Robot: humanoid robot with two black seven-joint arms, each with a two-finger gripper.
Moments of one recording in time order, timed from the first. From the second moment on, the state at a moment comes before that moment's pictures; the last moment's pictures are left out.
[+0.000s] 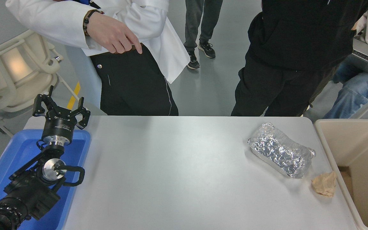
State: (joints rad) left arm -0.62 0.21 -0.90 -0.40 -0.07 -0.54 -0.56; right arm 0.81 -0.64 -0.77 0.45 -0.21 0.01 -0.14
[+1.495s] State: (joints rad) left arm -0.62 0.21 -0.90 -0.40 -0.07 -0.54 -0.56; right arm 1.96 -0.79 -1.47 1.38 -0.23 0.22 -0.14
